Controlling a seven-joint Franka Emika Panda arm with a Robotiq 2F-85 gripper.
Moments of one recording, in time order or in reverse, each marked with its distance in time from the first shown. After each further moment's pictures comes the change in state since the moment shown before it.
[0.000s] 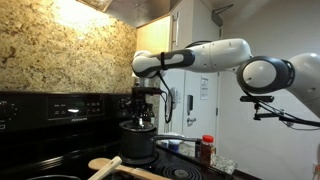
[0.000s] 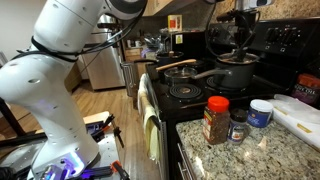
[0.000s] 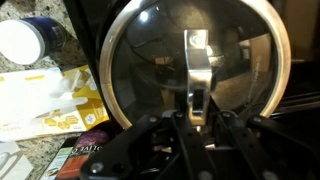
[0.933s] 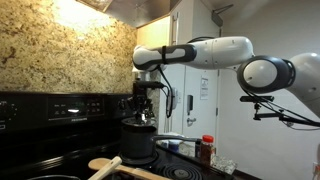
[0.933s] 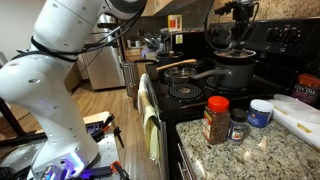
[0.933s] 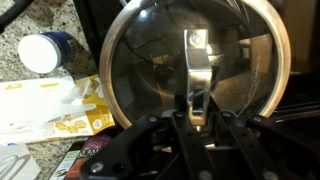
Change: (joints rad) arm 0.003 -0.004 0.006 0.069 -0.005 -0.126 -0.003
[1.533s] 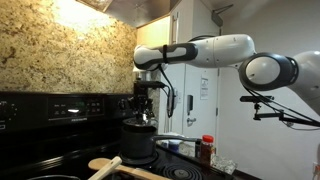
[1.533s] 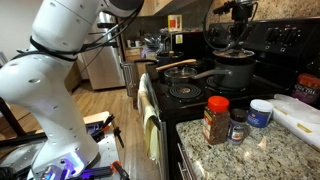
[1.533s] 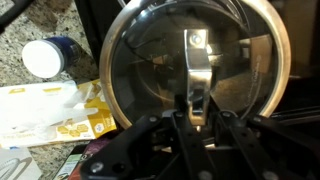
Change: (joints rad) arm 0.003 -0.025 0.000 -0.038 -0.001 0.000 0.000
